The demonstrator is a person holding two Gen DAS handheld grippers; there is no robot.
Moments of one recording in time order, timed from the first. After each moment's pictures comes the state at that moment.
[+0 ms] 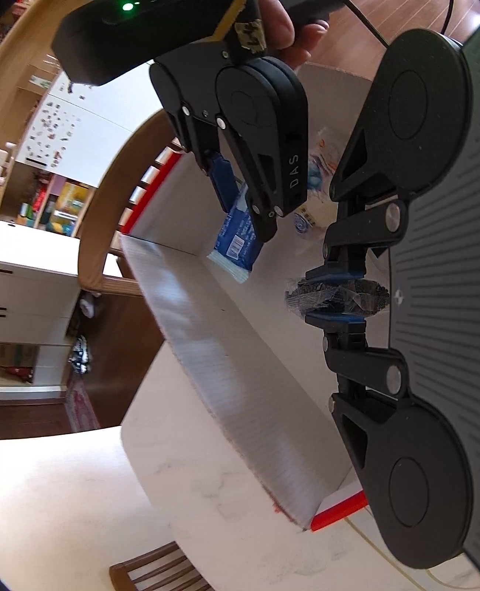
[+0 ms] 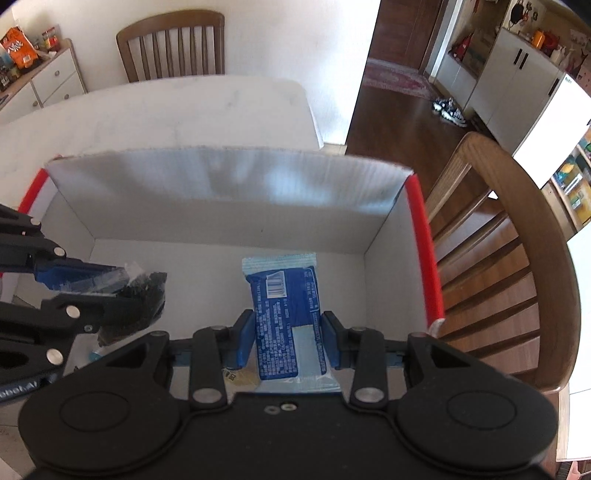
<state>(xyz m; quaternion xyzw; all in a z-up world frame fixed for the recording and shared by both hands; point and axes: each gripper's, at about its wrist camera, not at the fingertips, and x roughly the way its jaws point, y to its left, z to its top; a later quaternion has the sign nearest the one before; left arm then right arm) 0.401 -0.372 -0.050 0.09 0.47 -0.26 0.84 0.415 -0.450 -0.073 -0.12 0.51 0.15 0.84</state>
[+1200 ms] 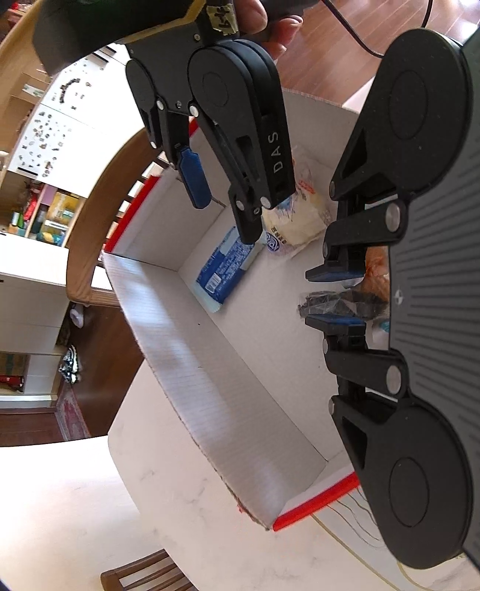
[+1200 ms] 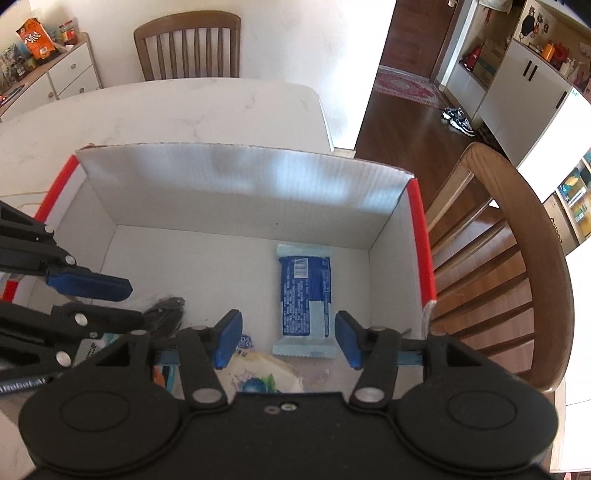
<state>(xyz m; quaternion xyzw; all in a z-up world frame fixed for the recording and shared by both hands) 0.383 -0.360 -0.039 0.08 0.48 -0.28 0.83 0.394 -0.456 -0.054 -0.13 0.50 0.17 0.84</state>
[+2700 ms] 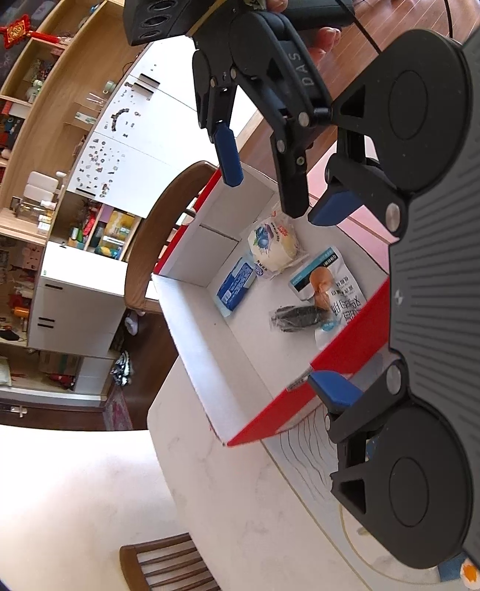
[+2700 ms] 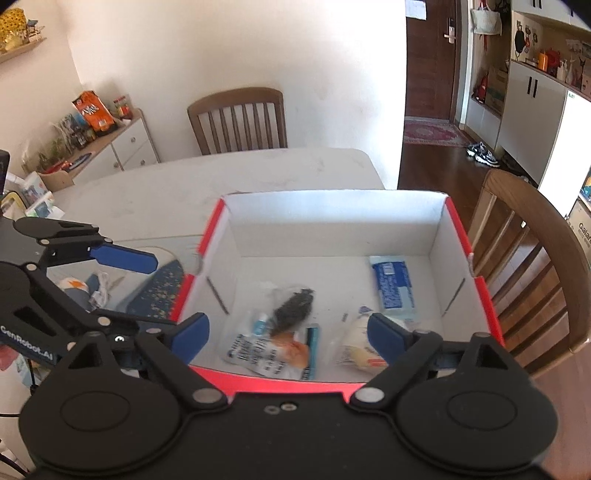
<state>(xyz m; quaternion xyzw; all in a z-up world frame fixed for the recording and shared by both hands) 0.290 -0.274 0.006 0.03 0.40 -0.31 0.86 0.271 -0.442 0.011 -0.03 0.41 0.24 0.88</state>
